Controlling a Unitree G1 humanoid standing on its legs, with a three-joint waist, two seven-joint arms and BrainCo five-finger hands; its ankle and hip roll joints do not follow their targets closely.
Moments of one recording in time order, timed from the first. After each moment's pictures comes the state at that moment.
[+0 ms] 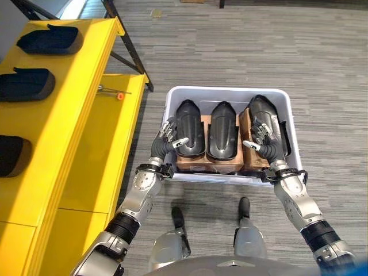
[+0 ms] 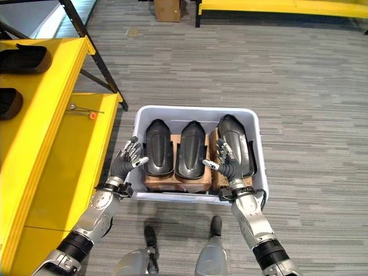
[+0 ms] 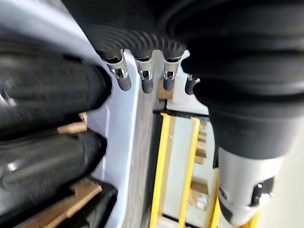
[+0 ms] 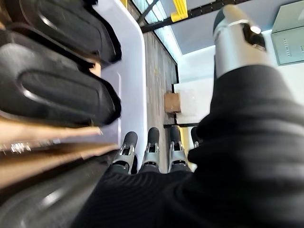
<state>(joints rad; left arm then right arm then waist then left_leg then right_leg) -0.21 0.33 -0.34 0.30 -0.52 -0.28 0.09 -0.15 -0.40 0.28 0.24 0.48 -0.23 -0.08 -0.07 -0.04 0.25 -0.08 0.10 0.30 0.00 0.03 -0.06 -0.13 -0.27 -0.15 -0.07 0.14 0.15</state>
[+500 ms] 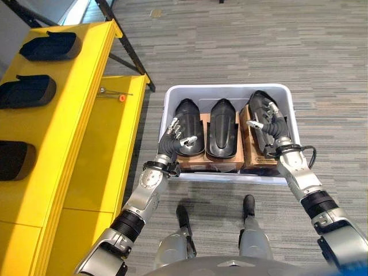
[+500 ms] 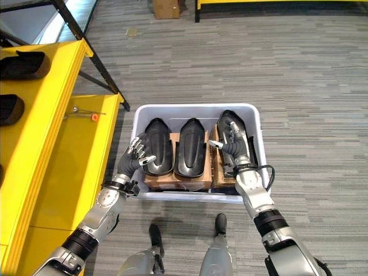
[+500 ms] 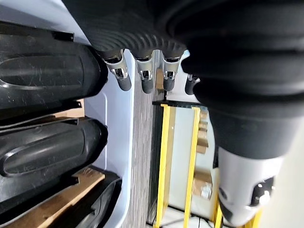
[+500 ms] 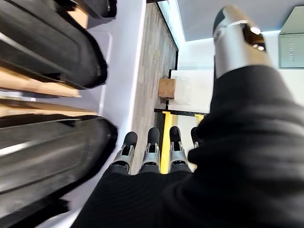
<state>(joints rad) -0.24 0.31 -0.40 0.28 -0.53 -0.29 0.09 -0.47 -0.45 0.30 0.50 0.35 -0.23 -0.21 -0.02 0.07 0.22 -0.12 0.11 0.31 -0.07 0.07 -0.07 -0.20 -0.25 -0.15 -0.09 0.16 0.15</state>
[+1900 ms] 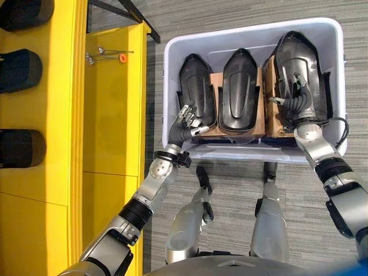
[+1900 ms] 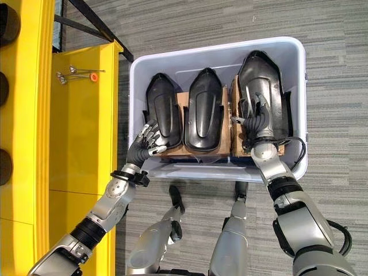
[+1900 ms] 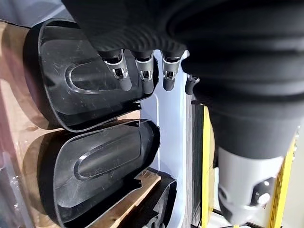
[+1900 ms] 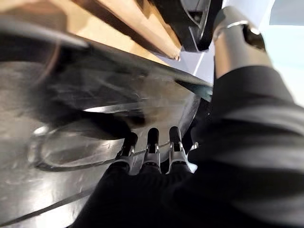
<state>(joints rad) -0.34 0.30 -0.47 0.27 -0.54 -0.32 0.13 -0.75 -0.59 0.39 0.82 0.17 -0.20 -0.39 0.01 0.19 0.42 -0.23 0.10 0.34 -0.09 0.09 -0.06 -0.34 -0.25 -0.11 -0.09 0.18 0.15</state>
